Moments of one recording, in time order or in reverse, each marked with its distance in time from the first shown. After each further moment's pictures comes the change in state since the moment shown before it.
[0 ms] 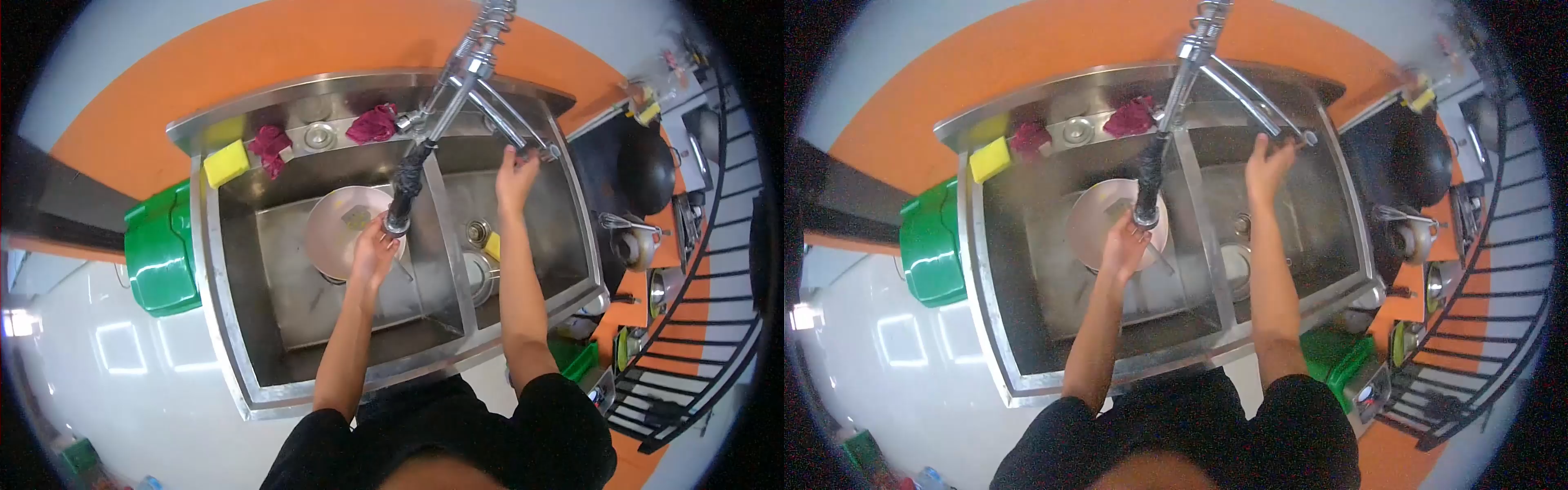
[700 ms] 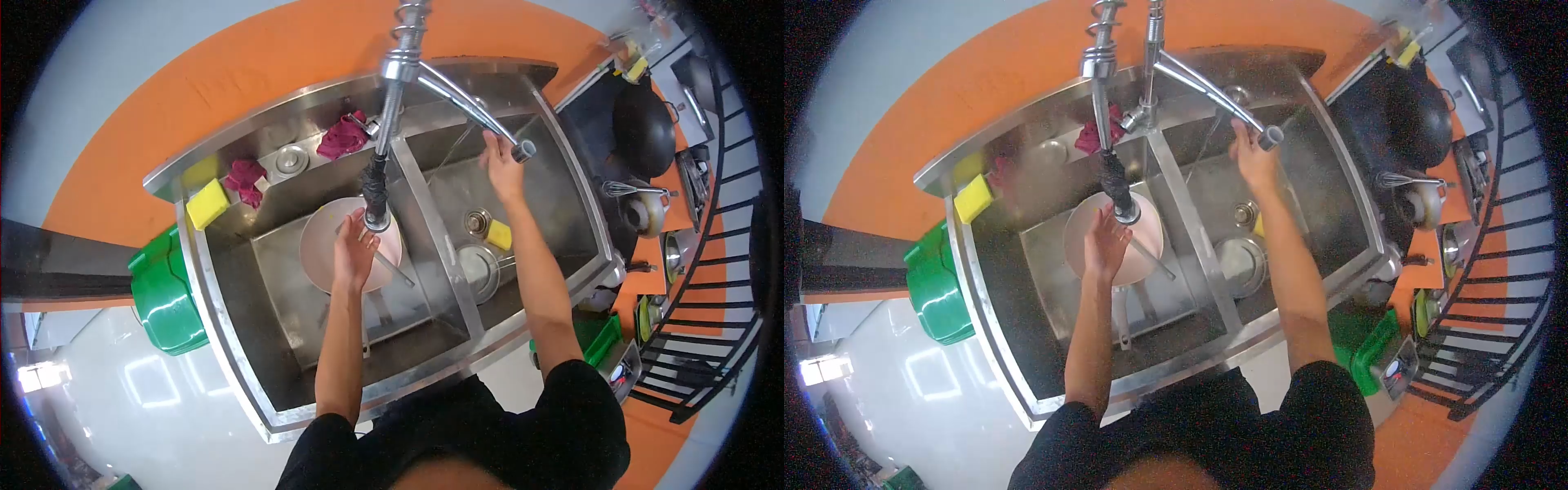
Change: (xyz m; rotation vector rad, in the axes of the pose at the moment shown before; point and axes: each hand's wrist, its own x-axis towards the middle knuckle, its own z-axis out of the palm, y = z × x) left_hand 0.028 0.021 0.011 0.131 -0.050 0.048; right_hand 0.043 0.058 -0.011 0.090 -0.409 0.134
